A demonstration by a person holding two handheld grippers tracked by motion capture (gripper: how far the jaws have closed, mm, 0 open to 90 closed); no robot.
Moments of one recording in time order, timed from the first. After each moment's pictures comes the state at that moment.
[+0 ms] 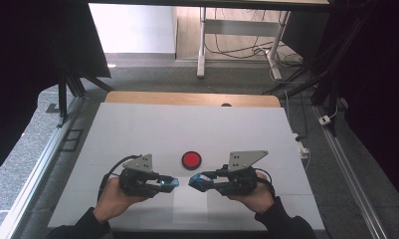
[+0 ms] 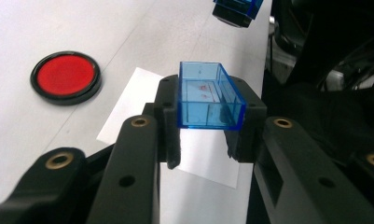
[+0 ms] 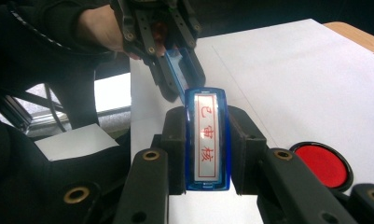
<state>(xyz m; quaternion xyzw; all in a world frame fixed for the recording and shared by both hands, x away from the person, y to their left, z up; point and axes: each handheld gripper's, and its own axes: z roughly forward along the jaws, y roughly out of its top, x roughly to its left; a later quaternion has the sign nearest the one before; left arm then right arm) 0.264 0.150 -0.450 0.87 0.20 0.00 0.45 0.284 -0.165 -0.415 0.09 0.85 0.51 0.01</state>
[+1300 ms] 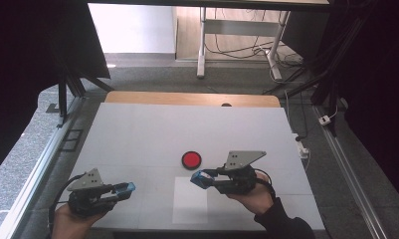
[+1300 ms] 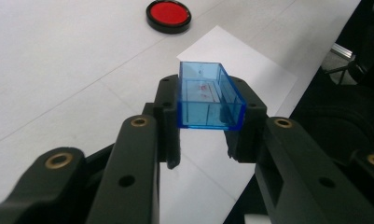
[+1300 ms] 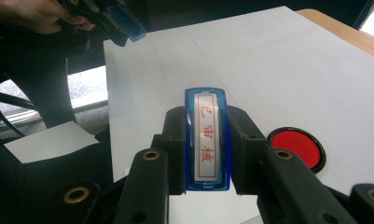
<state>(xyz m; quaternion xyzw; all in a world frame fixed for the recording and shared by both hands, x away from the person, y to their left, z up) 0.195 0.241 -0.460 0.82 0.36 0.08 0.44 0.283 -0.161 -0.413 0.12 0.86 0.49 0.04</state>
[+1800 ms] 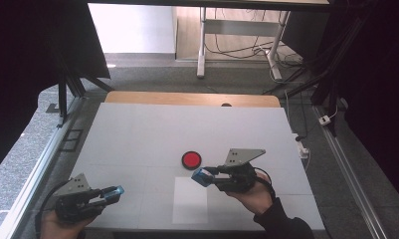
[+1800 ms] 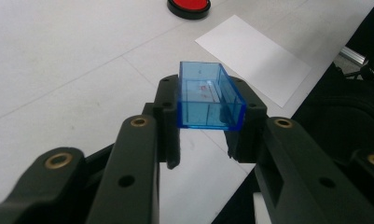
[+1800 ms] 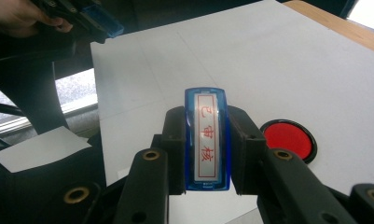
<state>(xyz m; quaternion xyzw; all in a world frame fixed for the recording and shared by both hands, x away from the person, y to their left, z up) 0.183 0.263 -0.468 0.81 0.39 0.09 0.43 0.287 -0.161 -0.414 0.15 0.86 0.48 0.05</state>
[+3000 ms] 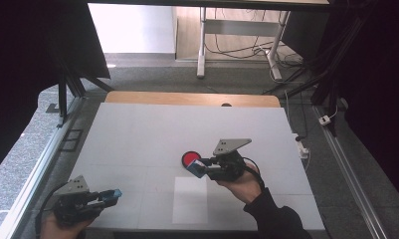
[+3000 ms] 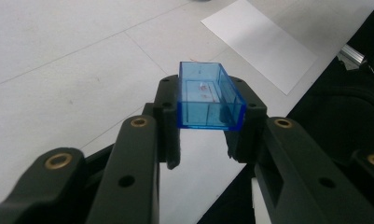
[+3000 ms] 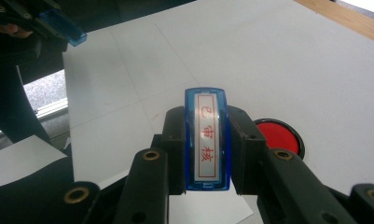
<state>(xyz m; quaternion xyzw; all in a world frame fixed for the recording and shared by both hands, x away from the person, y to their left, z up) 0.184 0.268 -0.477 0.81 0.41 0.06 0.42 0.318 -0.136 -0.423 0.18 0.87 0.45 0.05</state>
